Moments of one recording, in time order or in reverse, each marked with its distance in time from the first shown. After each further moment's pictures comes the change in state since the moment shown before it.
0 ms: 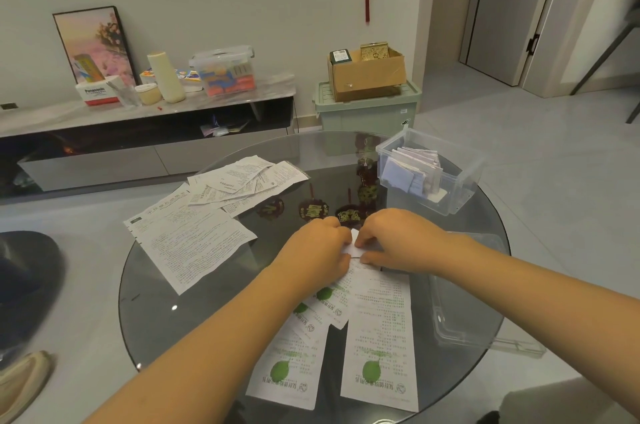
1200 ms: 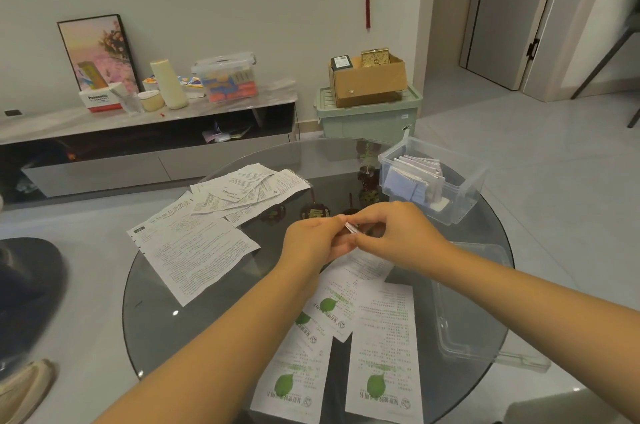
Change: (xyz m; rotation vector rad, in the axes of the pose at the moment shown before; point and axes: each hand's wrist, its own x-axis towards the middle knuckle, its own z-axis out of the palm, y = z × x) left_hand 0.008 0.013 -0.019 -1.546 0.240 -0.753; right_hand -0.001 -0.006 -0.007 0.574 0.343 0.105
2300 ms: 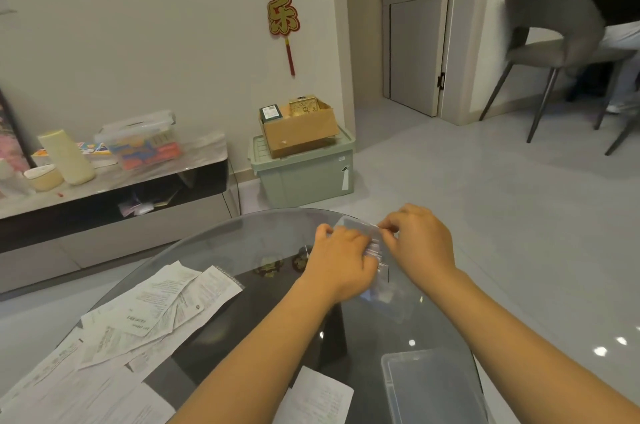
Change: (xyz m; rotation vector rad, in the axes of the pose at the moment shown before) left_hand 0.123 0.050 0.130 1.429 -0.364 0.975; right_hand 0.062 0.091 -0.097 -0.443 0.474 0.405
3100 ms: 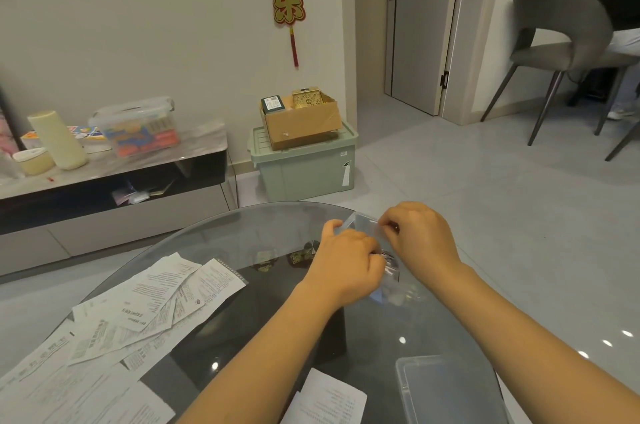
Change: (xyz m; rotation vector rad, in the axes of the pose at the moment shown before) left_hand -0.004 -0.014 0.008 -0.150 0.098 0.057; right_hand 0.012 -0.008 0.016 -0.006 0.041 -0.141
